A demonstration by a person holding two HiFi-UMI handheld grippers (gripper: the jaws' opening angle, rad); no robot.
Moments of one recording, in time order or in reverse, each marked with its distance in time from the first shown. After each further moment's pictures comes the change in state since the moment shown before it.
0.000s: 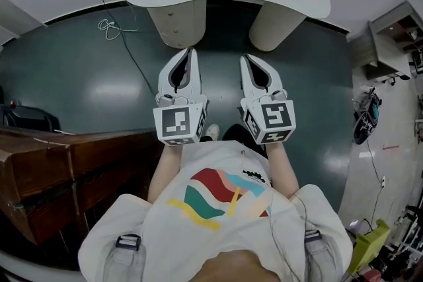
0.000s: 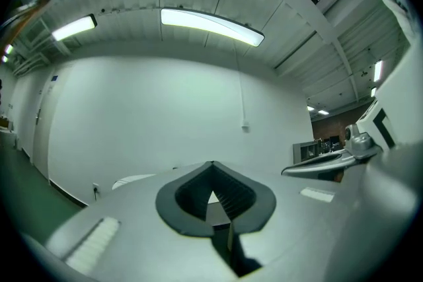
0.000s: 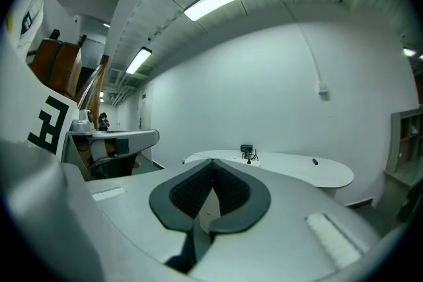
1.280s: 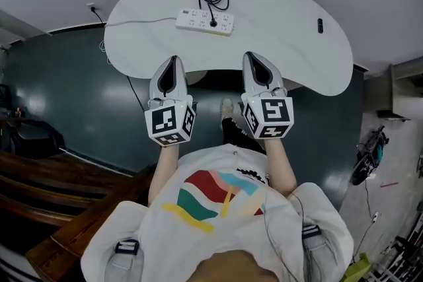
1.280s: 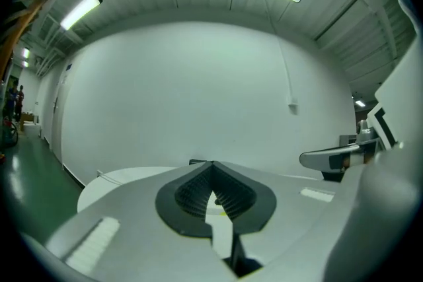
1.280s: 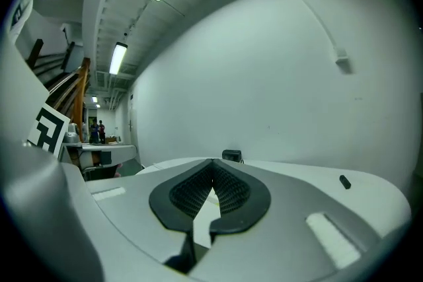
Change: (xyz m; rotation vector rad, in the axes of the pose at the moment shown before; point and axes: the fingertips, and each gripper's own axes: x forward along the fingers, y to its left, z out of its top) left arm 0.339 0.100 -0.068 -0.071 0.149 0.214; right arm 0.319 -0.220 0.029 0.070 0.037 0.027
